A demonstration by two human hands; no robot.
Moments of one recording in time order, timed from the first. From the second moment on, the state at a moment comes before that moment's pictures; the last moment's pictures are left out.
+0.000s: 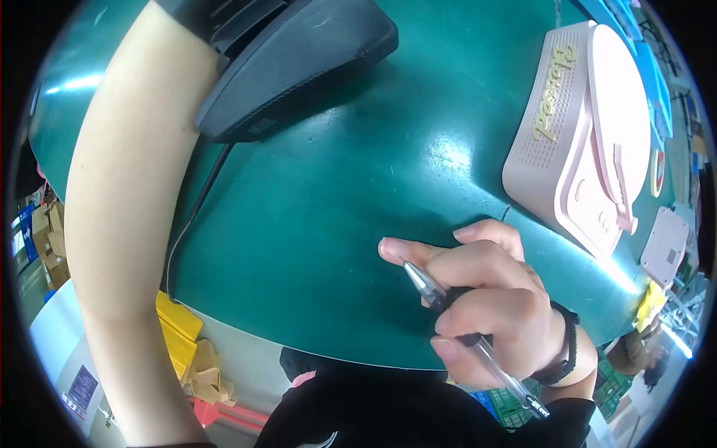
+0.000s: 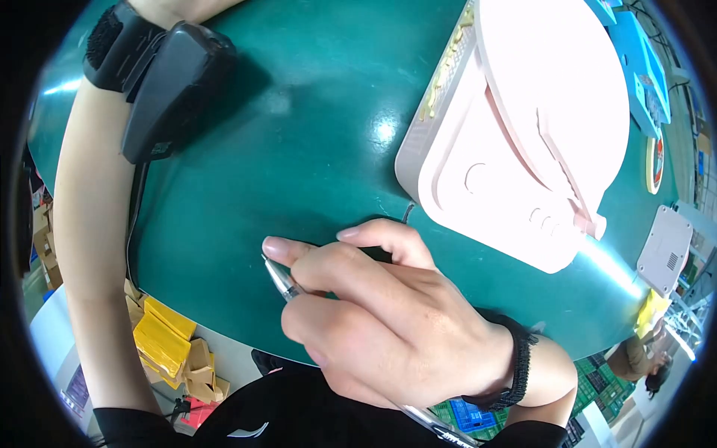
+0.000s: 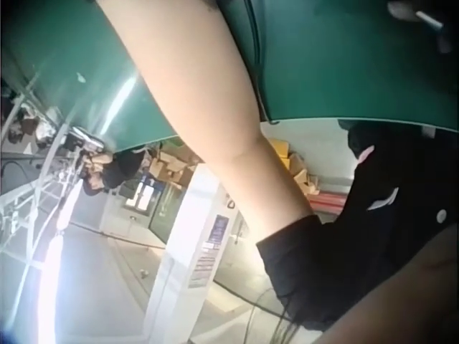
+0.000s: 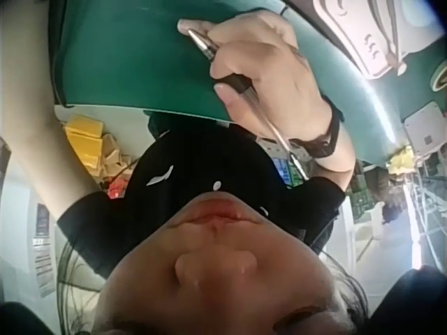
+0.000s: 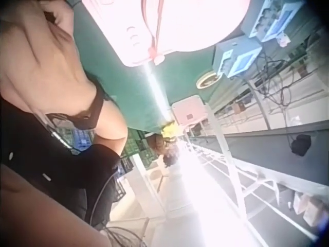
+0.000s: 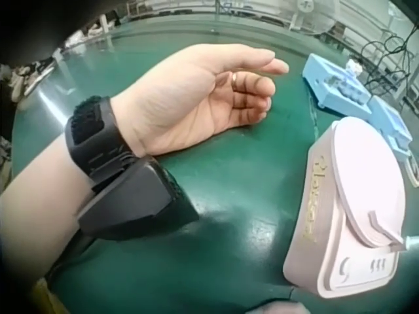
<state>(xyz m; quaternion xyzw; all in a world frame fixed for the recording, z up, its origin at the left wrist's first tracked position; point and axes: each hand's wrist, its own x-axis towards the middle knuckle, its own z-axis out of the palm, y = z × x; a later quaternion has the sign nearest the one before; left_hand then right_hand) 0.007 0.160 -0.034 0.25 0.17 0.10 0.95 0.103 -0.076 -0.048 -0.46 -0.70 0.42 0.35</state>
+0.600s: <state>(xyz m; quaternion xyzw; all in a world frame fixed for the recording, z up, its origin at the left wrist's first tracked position) 0.015 0.172 -0.063 0.53 0.06 0.21 0.82 0.107 -0.080 -0.050 -0.47 -0.60 0.49 0.42</state>
